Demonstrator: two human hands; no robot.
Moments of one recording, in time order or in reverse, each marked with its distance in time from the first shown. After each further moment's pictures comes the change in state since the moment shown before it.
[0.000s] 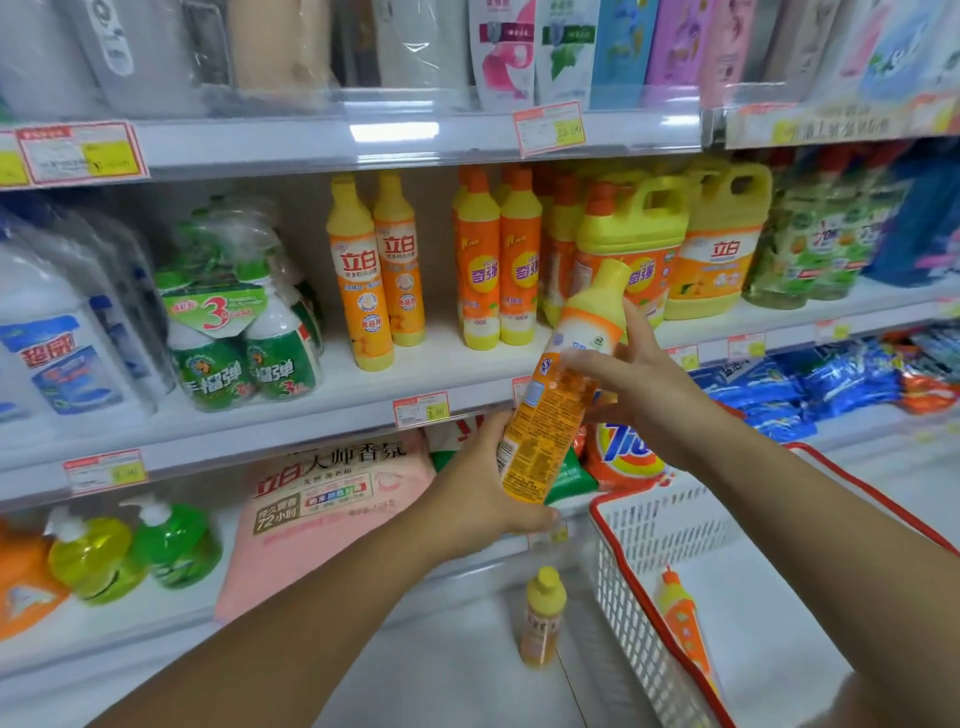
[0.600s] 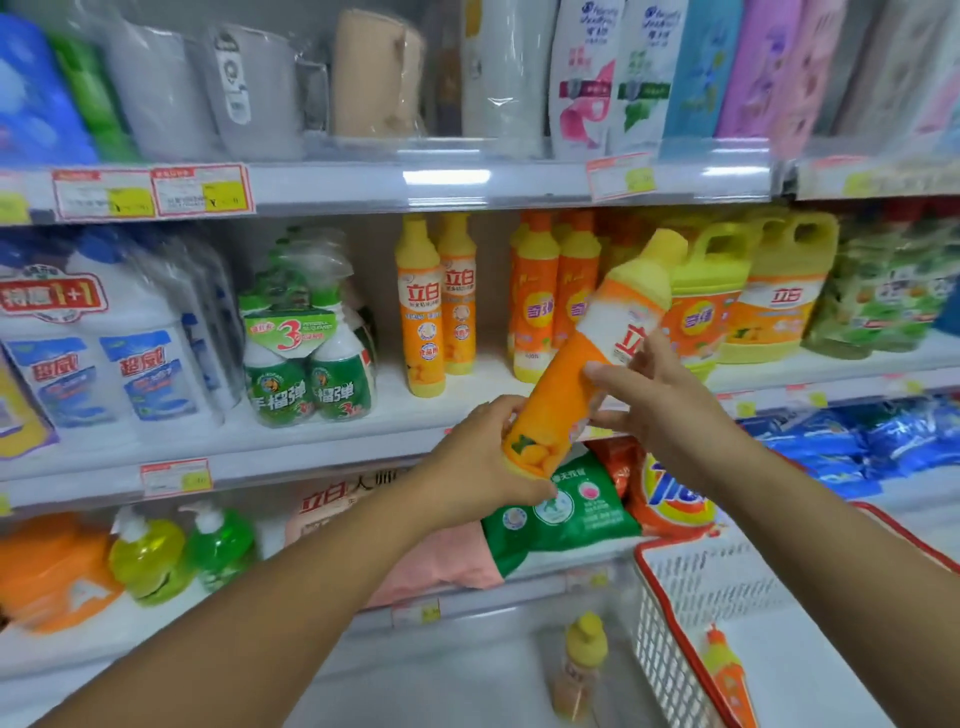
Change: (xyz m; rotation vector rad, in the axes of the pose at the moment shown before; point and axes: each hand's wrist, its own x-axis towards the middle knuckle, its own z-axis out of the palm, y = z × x) left_hand 0.015 0.000 -0.067 0.128 0.073 0.039; right_hand 0.016 -0.014 0.037 0.011 -0.055 -0.139
